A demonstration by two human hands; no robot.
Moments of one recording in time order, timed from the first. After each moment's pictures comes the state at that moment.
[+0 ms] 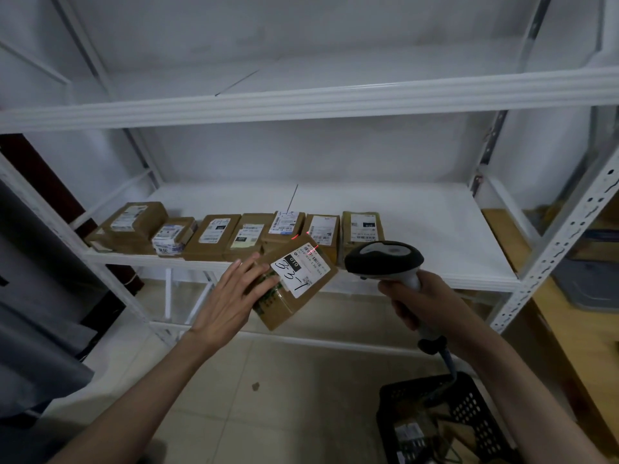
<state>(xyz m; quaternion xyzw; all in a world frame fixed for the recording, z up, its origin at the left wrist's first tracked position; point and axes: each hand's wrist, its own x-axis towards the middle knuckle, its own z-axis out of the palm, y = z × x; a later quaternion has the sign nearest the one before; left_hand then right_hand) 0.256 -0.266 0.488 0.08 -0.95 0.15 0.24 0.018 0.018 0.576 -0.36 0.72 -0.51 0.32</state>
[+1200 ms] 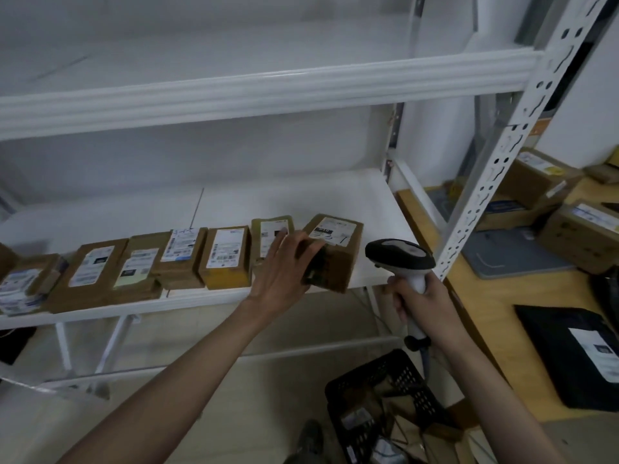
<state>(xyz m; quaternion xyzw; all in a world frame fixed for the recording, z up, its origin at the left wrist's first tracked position) -0.037 -0.186 0.483 0.01 -0.97 0.00 0.24 -0.118 0.074 0.518 -0.15 0.73 -0.63 0.20</state>
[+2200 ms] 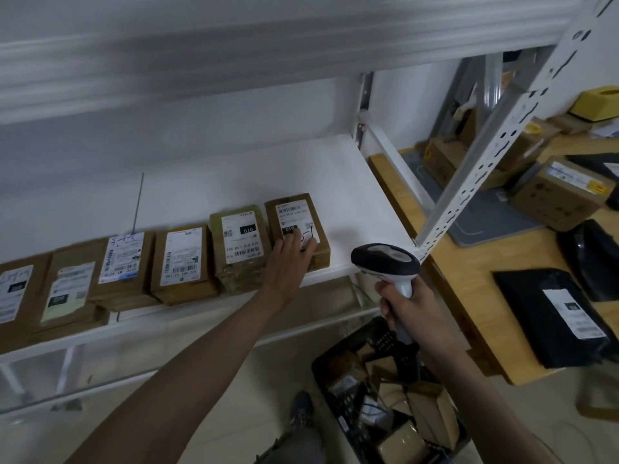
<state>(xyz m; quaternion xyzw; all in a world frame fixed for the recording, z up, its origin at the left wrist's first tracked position) -0.136 -0.198 0.416 0.07 -0.99 0.10 0.00 -0.142 0.048 0.490 -0.05 0.74 -0.62 0.24</state>
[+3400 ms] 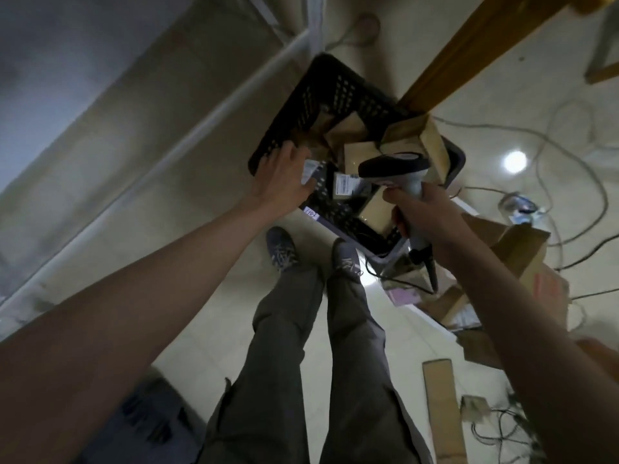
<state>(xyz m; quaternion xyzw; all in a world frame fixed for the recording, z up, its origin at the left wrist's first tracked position) -0.057 -0.016 0.039 -0.05 -0.96 -0.16 -0.25 -0.018 0.226 0.109 0.26 0.74 -0.54 0.30</state>
